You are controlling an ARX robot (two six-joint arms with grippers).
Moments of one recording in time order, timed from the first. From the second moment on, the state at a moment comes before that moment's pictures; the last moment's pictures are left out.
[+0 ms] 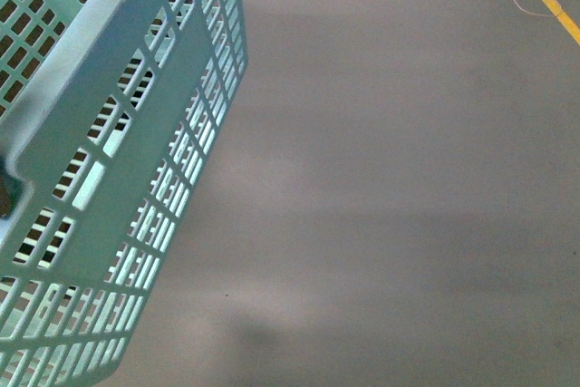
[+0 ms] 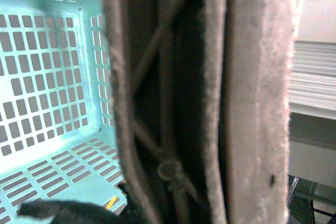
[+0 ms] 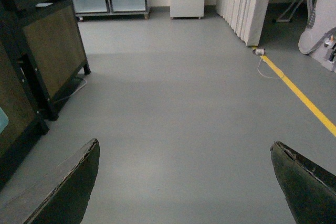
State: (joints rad) left arm -0.06 1.04 0.69 0.02 0.10 -1.51; right arm 0.00 0.00 0.02 0.00 0.00 0.00
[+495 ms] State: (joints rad) left arm -0.06 1.04 0.69 0.02 0.10 -1.51; right arm 0.00 0.00 0.02 0.00 0.00 0.00
